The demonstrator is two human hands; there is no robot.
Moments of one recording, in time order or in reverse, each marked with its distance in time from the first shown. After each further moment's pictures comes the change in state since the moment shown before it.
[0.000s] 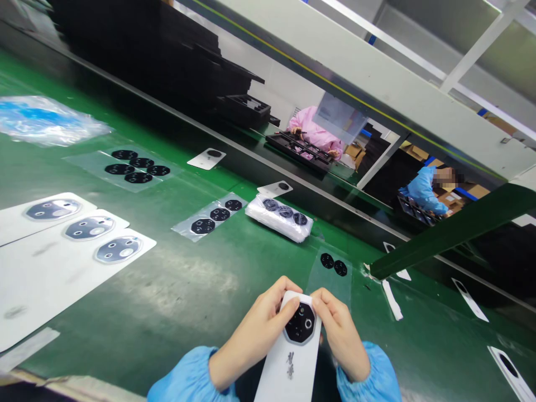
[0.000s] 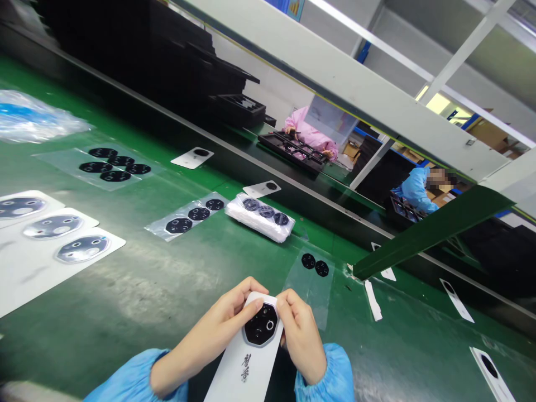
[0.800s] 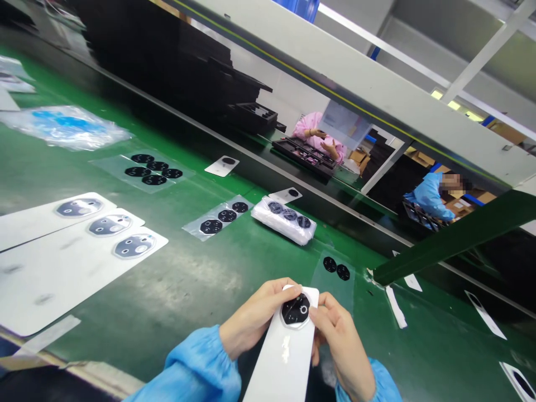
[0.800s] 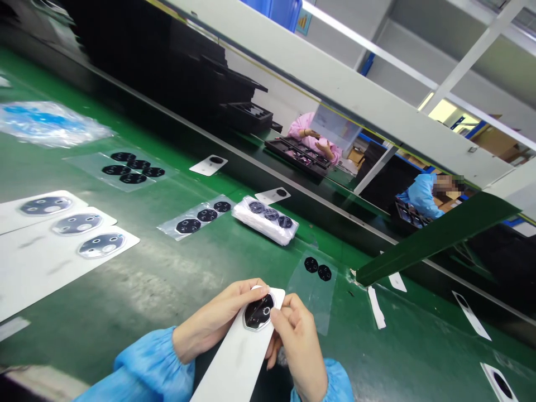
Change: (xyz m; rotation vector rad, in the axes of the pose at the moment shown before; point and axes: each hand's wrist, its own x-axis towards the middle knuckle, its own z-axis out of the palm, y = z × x) left_hand 0.015 0.002 -0.004 -0.487 -0.084 -0.179; right_hand -0.007 -0.006 0.011 0.291 -0.065 0.067
